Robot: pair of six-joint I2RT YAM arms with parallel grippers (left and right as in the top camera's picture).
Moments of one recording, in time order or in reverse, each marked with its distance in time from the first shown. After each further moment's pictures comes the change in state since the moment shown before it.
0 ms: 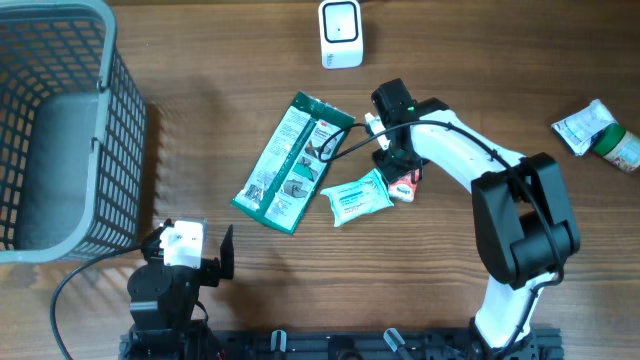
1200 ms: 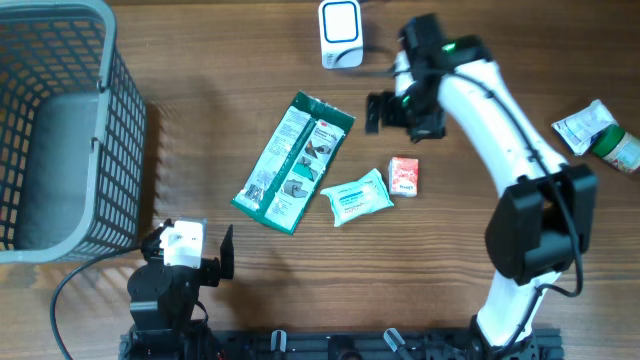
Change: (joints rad) left arm 0.000 0.000 0.000 0.000 0.000 0.000; right arm -0.072 -0.004 0.423 -0.392 -0.259 0.411
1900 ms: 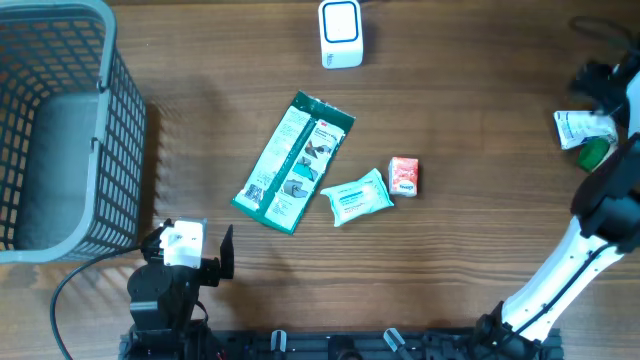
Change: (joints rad) left arm 0.000 0.000 0.000 0.000 0.000 0.000; right arm -0.801 0.289 0.260 0.342 0.239 -0.060
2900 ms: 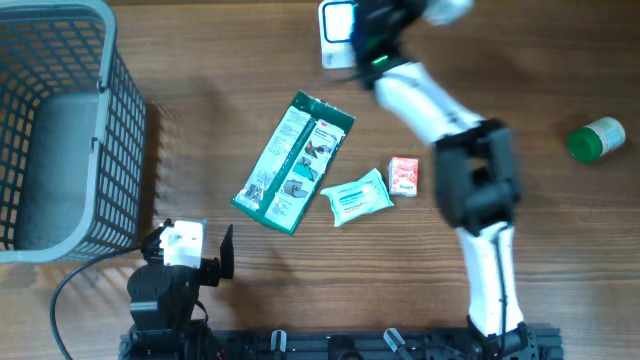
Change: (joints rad) left arm 0.000 -0.001 0.000 0.002 0.000 0.000; right arm 0.814 0.078 -0.060 1.131 1.135 -1.177
